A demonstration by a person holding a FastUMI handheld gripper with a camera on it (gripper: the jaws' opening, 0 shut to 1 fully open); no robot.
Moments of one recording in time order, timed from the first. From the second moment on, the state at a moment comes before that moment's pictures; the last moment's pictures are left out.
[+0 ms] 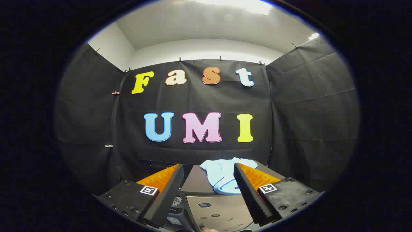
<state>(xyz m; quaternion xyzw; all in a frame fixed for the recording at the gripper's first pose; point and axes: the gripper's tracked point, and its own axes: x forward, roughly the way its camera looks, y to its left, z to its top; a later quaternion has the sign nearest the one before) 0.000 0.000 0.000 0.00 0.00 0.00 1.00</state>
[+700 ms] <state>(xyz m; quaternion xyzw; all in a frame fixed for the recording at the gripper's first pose) 0.004 -0.004 -0.016 0.00 0.02 0.00 1.00</state>
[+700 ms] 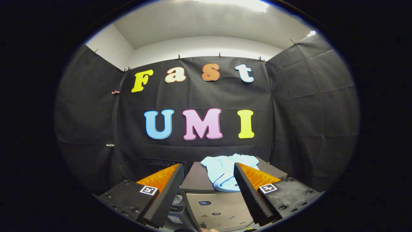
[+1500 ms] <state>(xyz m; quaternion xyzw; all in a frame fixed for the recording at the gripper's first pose) 0.016 -0.018 -0.017 -0.01 0.02 -0.01 1.00</state>
